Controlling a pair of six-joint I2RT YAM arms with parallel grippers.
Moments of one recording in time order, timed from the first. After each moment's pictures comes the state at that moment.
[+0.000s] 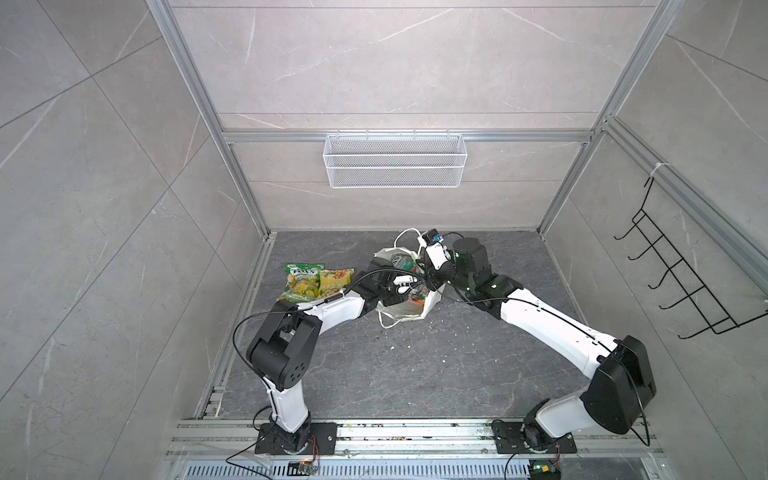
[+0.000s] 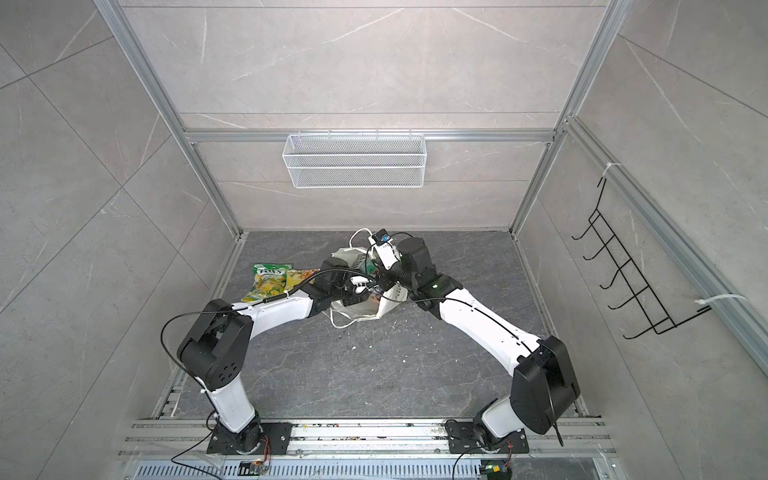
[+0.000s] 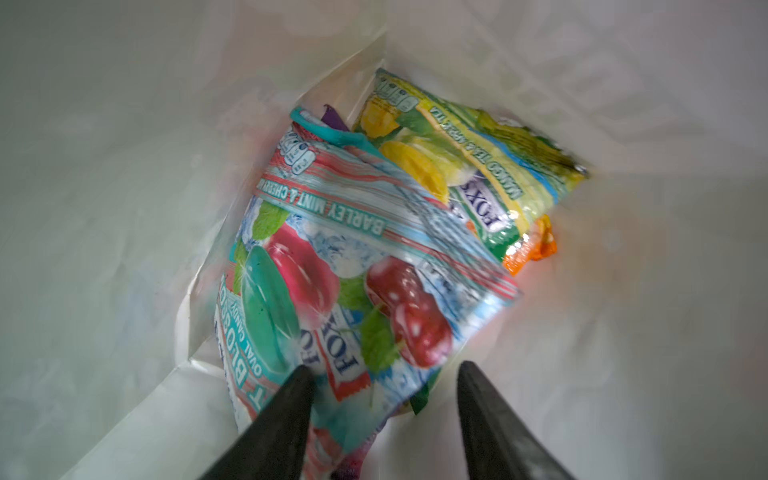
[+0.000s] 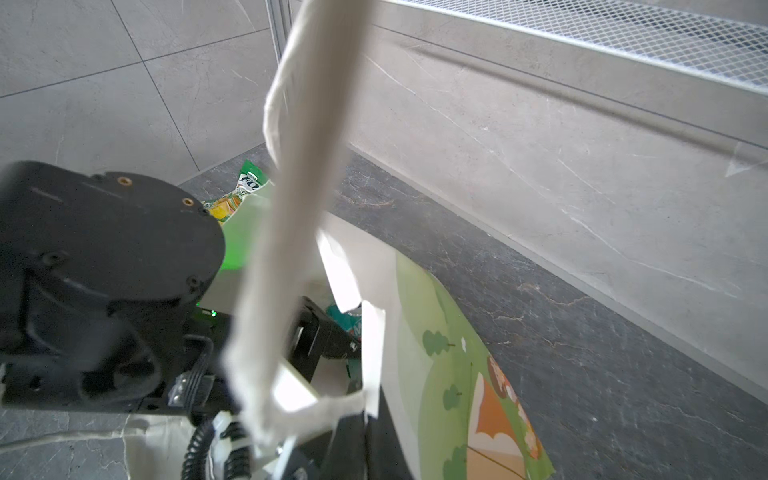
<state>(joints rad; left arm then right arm) -0.61 1.82 1.13 0.05 0.14 0.85 0.60 1.50 1.22 -0.12 -0.12 -0.10</state>
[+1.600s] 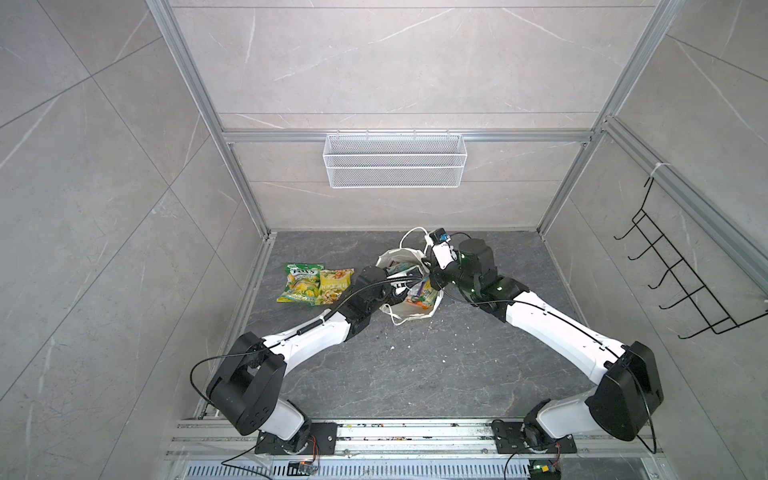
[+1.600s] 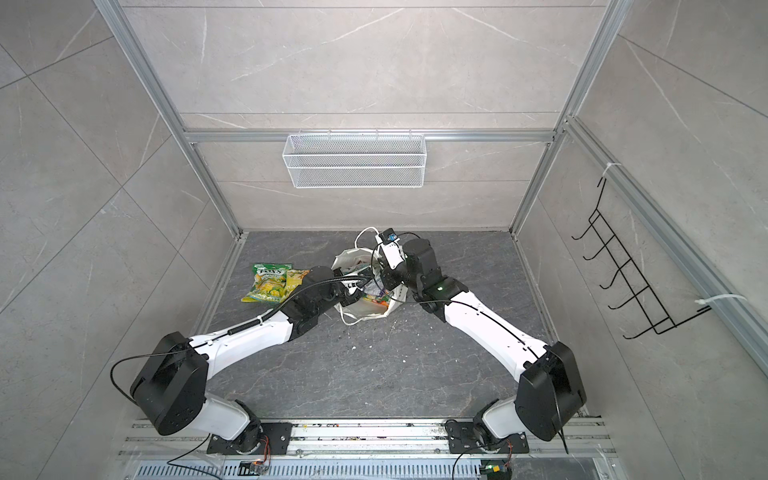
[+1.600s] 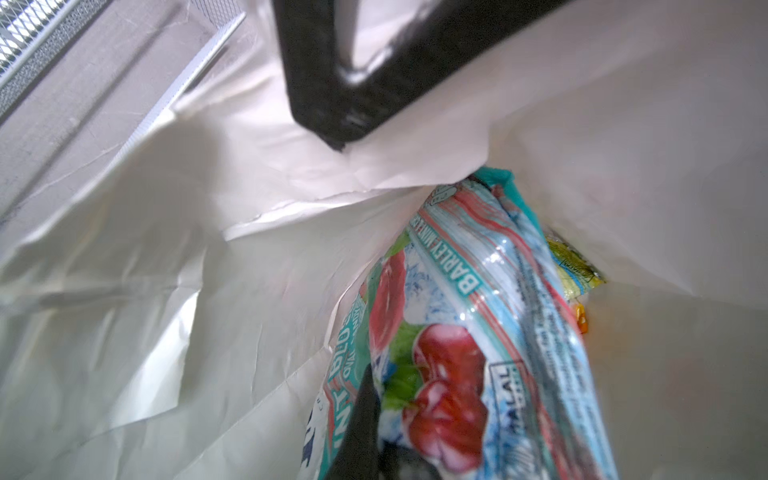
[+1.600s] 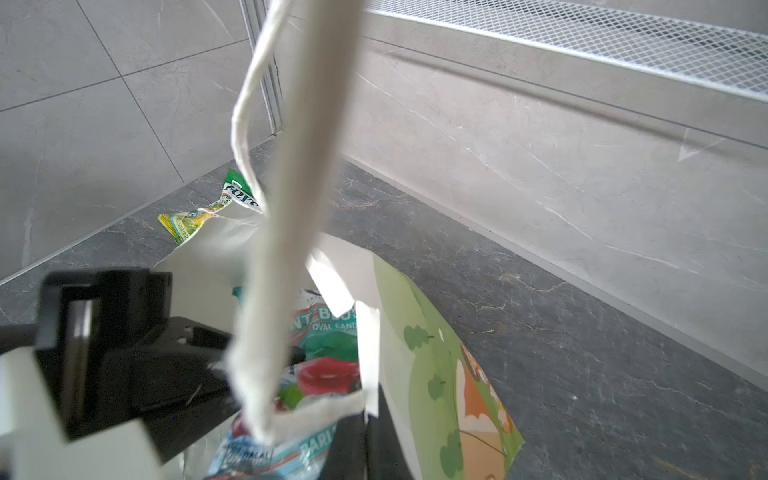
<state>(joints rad) -0.70 1.48 0.92 0.24 -0.02 0.68 0.59 1.46 1.18 -0.11 -0.08 -0.07</state>
